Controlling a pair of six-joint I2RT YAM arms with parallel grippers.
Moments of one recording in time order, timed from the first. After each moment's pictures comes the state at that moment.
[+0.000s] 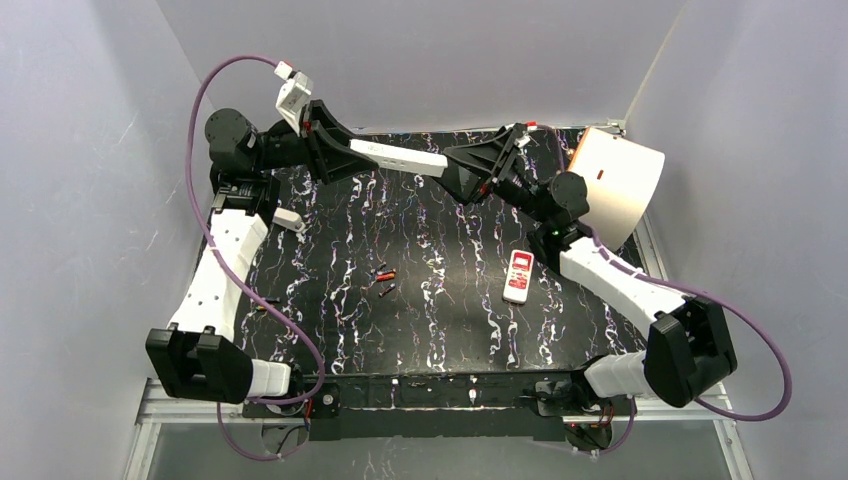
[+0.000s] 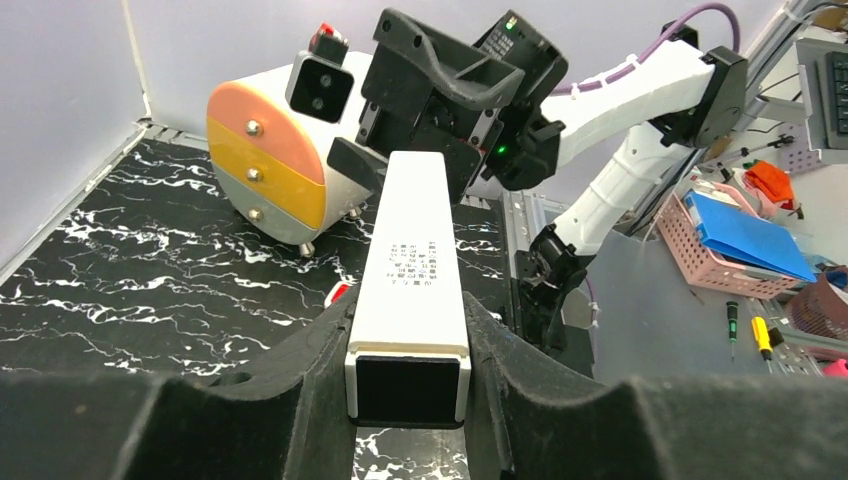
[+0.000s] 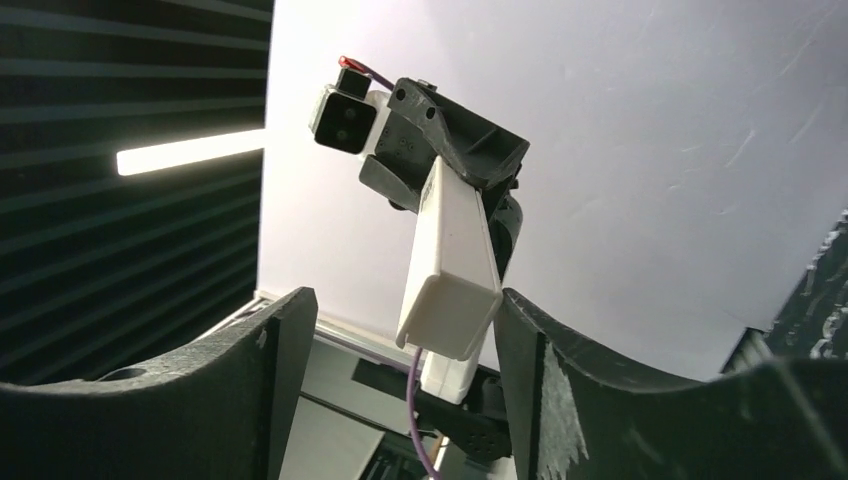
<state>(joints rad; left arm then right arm) -0.11 1.34 1.38 0.37 1.34 -0.60 0.57 1.34 0.92 0.92 -0.53 1.83</state>
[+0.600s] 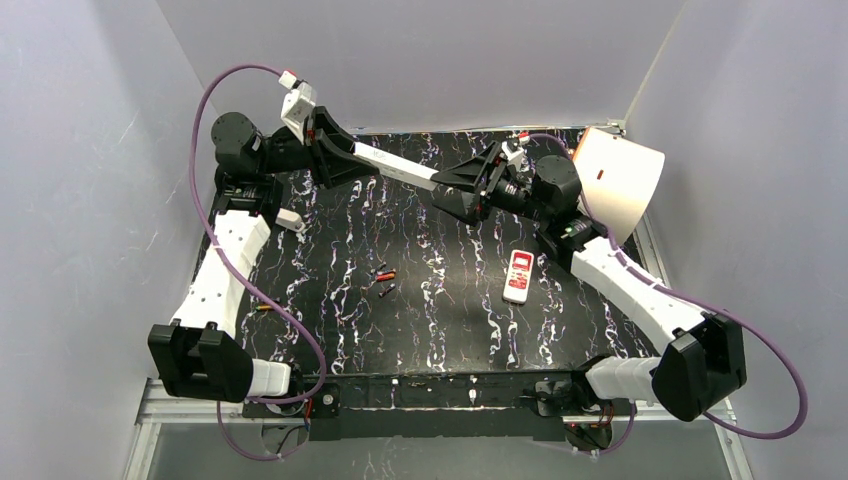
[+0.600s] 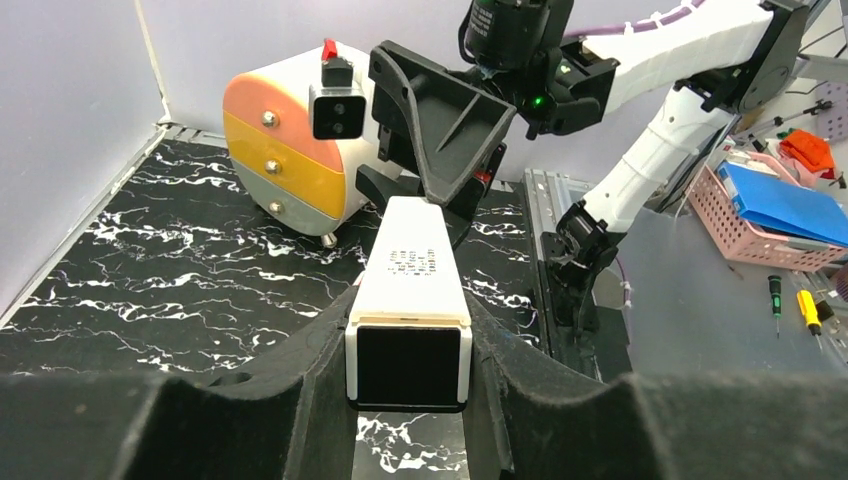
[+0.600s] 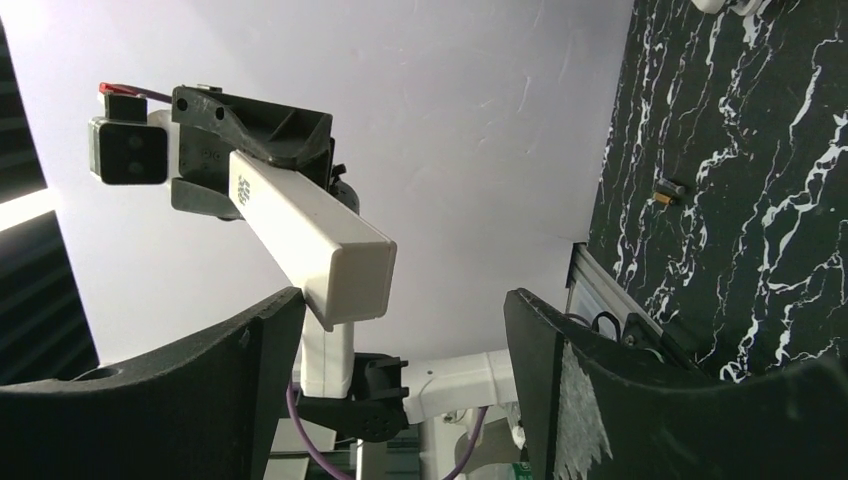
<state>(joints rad) -0.11 1.34 1.31 0.38 1.35 -0.49 0.55 1.26 1.00 0.27 -0.60 1.52</state>
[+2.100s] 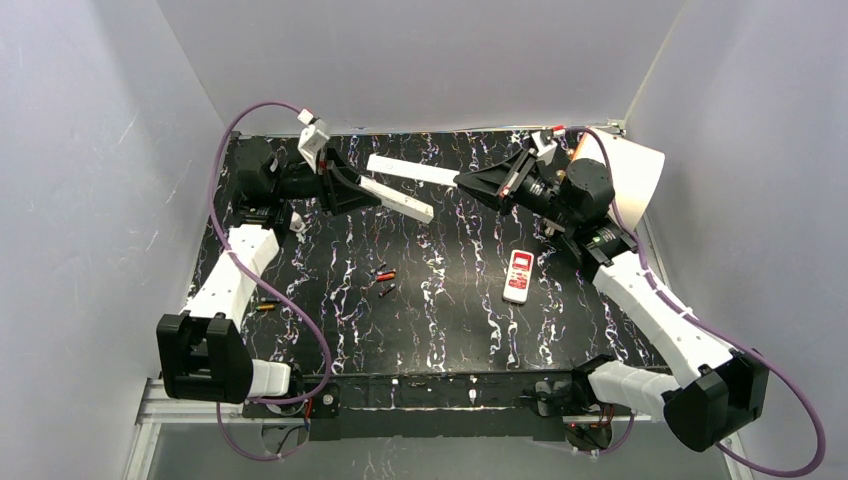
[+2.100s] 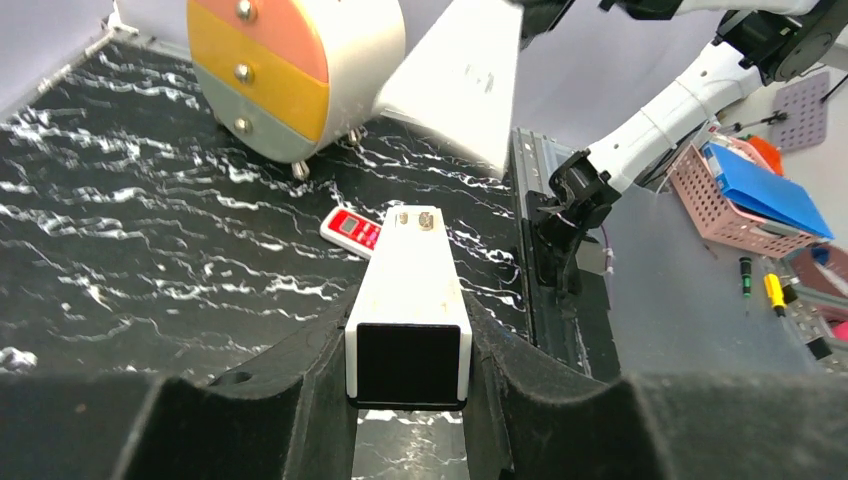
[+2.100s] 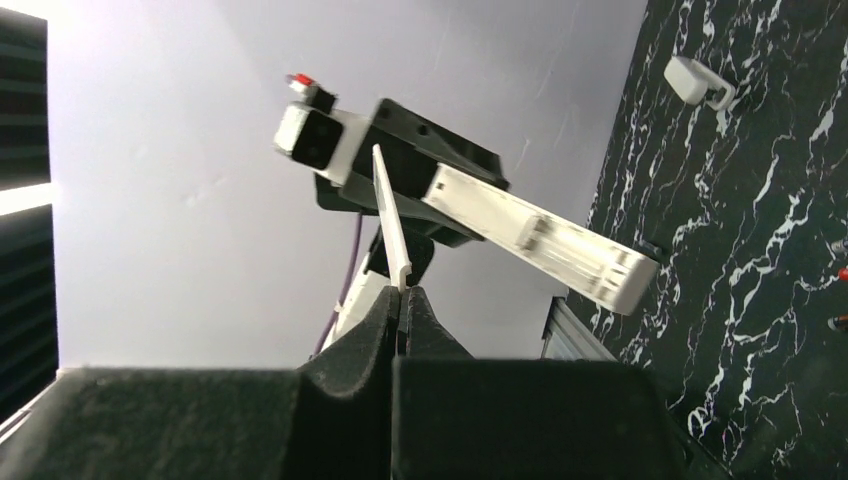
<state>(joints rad) -0.09 1.33 1.09 0.39 1.39 -0.38 0.50 1.13 1.02 0.16 -0.54 1.42</state>
